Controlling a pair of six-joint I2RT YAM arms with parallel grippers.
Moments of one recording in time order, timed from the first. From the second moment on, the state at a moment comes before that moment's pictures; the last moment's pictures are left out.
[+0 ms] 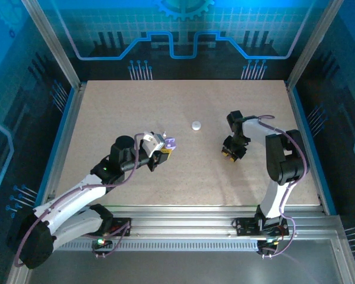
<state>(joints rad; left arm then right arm) -0.55 0.98 0.55 0.10 0.37 0.10 0.21 1.84 1.15 -0.86 -0.12 0.95</state>
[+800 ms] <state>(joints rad) -0.60 1.15 0.56 0.16 0.38 0.06 0.21 1.72 1.12 -0.83 -0.12 0.83</state>
